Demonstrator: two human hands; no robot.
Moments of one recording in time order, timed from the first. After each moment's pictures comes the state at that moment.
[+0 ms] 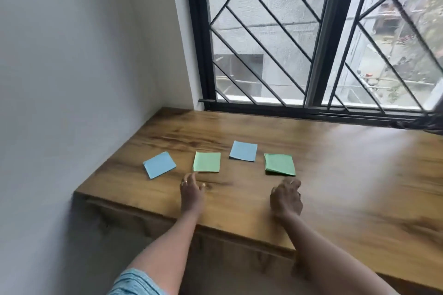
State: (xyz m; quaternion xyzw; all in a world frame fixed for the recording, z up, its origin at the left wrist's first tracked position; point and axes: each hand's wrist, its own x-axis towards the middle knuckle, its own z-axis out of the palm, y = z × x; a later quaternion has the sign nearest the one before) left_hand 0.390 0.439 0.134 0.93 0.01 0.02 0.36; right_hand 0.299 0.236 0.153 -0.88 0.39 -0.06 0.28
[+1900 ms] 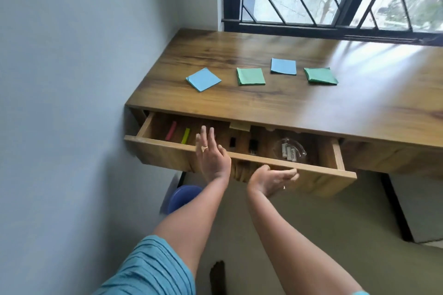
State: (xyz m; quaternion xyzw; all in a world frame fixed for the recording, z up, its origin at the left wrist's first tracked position) left_hand 0.270 0.614 0.063 0.92 -0.04 0.13 0.37; right_hand 0.206 0.549 0.082 -0.55 0.62 -0.28 0.47
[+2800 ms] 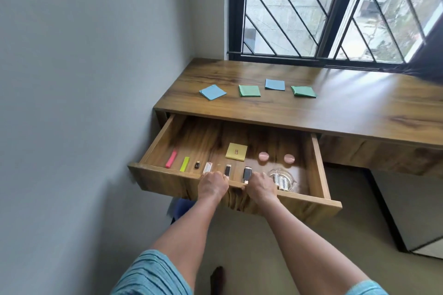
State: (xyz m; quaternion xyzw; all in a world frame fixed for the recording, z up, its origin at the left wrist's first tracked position) left_hand 0.132 0.706 0.108 0.97 -0.12 -0.08 0.21; right_hand 0.075 0.591 0.131 -0.96 0.24 0.04 0.16
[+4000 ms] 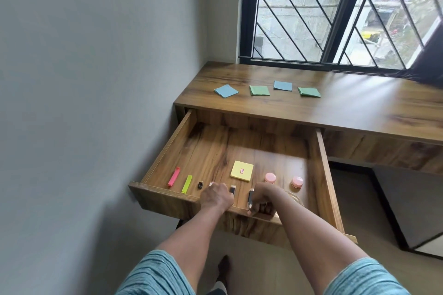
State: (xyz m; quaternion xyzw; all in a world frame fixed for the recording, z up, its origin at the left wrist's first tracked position) left_hand 0.051 0.774 0.116 0.98 -0.14 -0.12 0.10; right_hand 0.026 0.637 0.153 -0.86 0.21 0.42 0.19
